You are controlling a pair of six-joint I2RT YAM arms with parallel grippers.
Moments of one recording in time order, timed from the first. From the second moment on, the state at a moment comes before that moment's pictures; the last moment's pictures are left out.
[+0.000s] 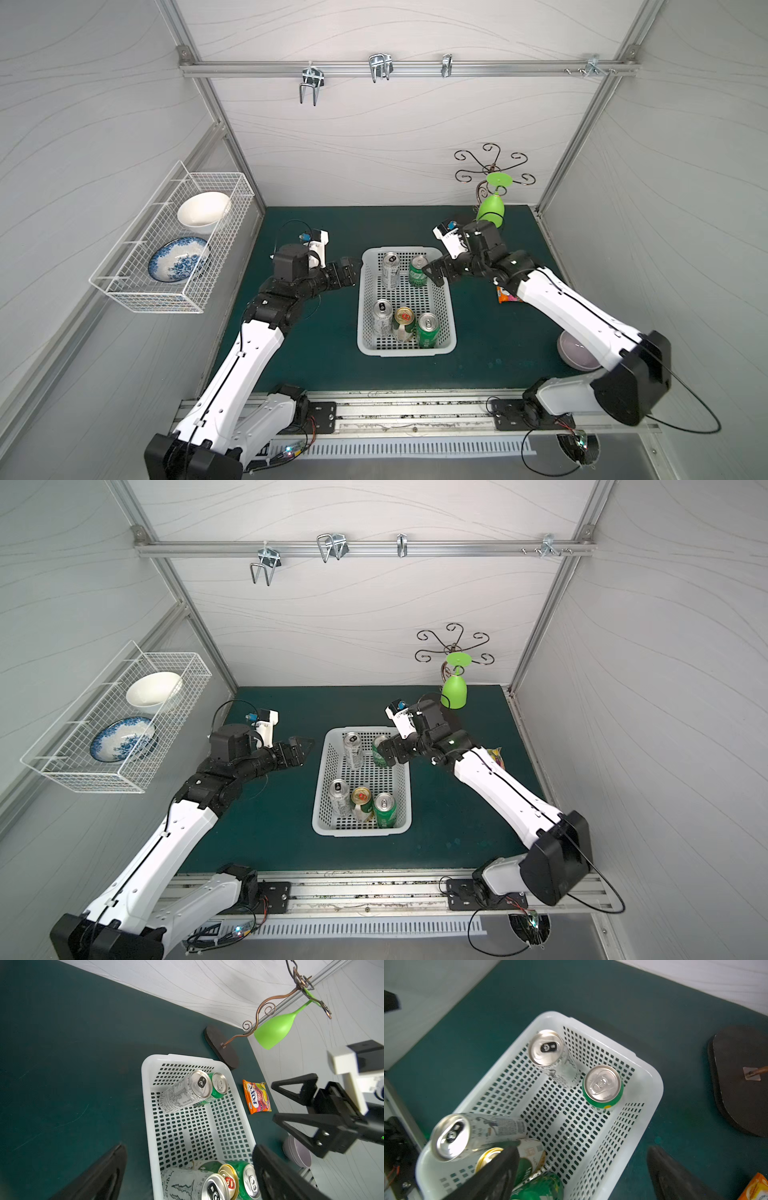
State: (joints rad) left arm -0.22 0.98 0.90 -0.46 0.35 -0.46; right arm 0.63 1.45 1.27 -0.60 -0.17 -0.01
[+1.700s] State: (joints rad) left arm -0.22 1.44 0.87 -0.35 0.52 -0.58; right arm 0.67 1.90 1.50 -0.62 -0.04 -0.10
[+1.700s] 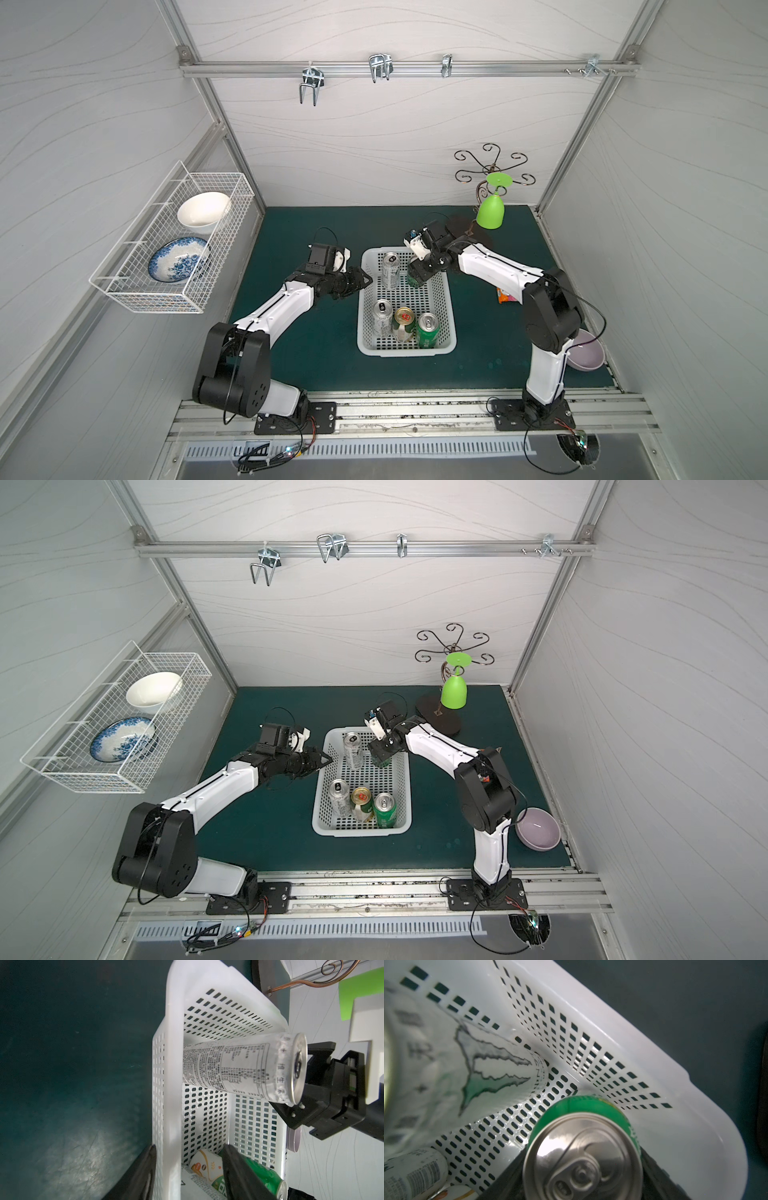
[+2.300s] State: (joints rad) left arm -0.22 1.46 0.87 -0.34 0.54 -0.58; right arm 0.46 1.56 1.55 -0.79 -0.18 -0.10
